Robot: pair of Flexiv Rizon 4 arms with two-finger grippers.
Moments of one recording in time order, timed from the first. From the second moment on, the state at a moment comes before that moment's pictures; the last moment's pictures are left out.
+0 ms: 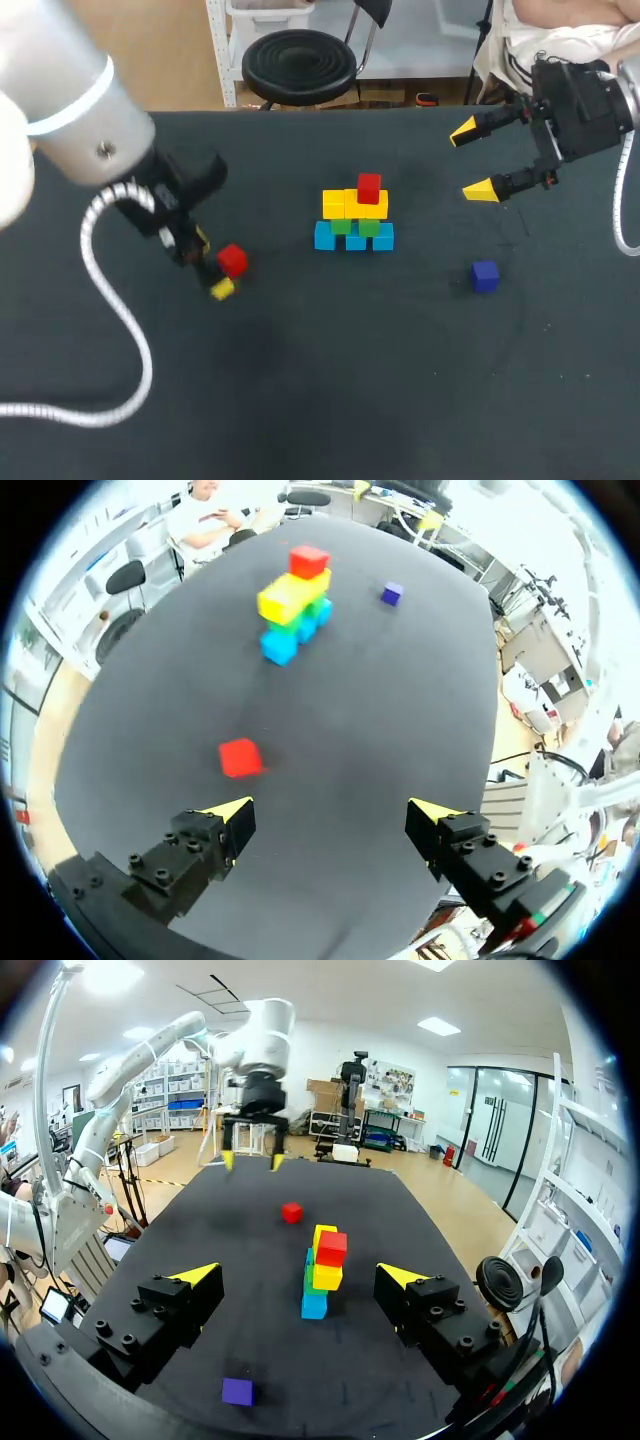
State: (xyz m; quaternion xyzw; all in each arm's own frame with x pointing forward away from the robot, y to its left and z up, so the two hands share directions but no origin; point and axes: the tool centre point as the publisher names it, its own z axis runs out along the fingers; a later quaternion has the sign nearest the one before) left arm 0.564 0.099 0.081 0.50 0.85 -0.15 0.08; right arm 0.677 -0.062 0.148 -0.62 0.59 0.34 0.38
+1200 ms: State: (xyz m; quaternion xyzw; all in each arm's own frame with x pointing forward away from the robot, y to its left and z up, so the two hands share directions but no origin) left arm 0.632 0.094 0.026 0.39 0.91 -0.08 0.12; right arm 0.677 -0.062 0.148 -0.62 0.59 0.34 0.38
